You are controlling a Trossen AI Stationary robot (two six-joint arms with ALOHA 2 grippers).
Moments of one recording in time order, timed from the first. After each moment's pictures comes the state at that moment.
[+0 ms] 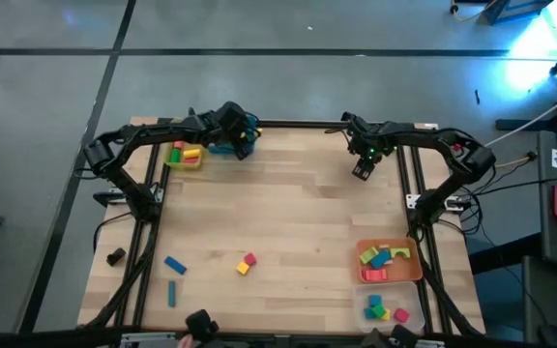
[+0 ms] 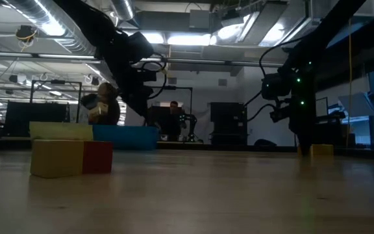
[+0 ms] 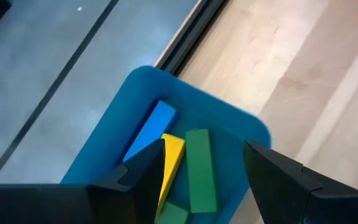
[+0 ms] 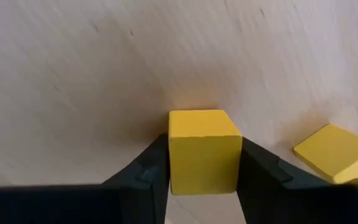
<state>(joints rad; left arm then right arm) 0.63 1.59 1.01 -0.32 -0.23 0.19 -0.80 1.60 0.84 -0.71 0.16 -0.24</state>
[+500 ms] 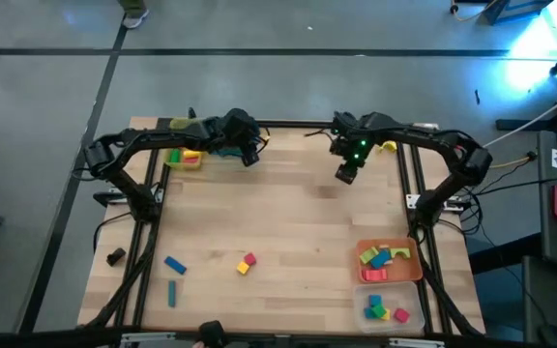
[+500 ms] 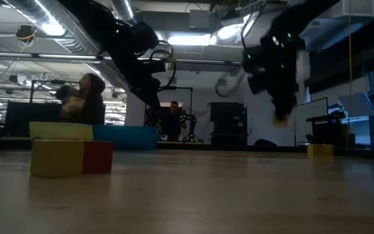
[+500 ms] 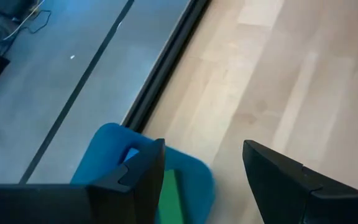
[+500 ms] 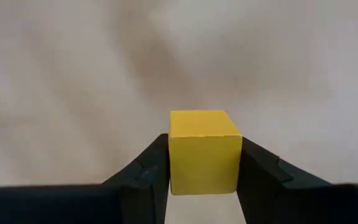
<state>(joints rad) 0.53 1.58 1.01 -0.22 -0.22 0.26 -0.60 1.60 1.15 -1.04 -0.28 -0.07</state>
